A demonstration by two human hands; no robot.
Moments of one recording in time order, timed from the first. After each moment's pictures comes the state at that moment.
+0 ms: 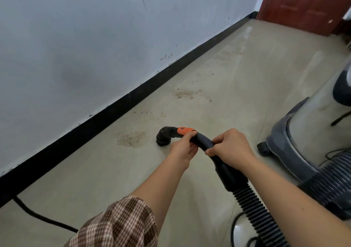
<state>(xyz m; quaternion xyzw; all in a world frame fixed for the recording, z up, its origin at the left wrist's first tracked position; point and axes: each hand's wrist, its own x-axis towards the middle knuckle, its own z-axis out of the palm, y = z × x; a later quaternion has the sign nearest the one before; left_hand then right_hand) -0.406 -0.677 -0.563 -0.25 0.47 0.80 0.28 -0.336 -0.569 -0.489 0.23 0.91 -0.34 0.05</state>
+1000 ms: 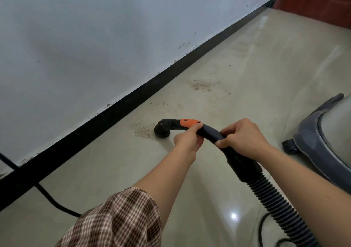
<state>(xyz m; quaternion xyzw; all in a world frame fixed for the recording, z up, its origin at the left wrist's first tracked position) -0.432 -0.734 -0.570 -0.28 0.46 0.80 0.26 -0.373 -0.609 -0.501 0.21 0.91 -0.35 0.07</state>
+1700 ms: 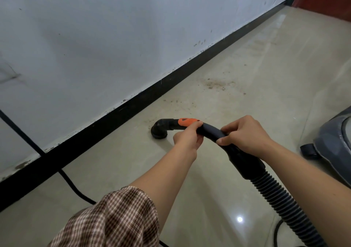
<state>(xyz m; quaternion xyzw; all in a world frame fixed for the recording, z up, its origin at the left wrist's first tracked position) -0.437 -0.773 -0.567 -0.31 0.45 0.81 0.22 -0.388 -0.638 -0.500 0.16 0.91 -0.37 0.09</state>
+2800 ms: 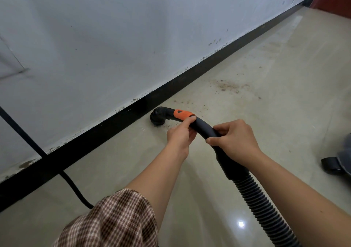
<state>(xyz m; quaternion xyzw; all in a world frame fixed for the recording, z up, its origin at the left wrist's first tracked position) -0.477 -0.817 -0.585 -0.27 0.44 0.84 0.17 -0.422 -0.691 -0.534 0.12 0.92 -0.38 0.02</state>
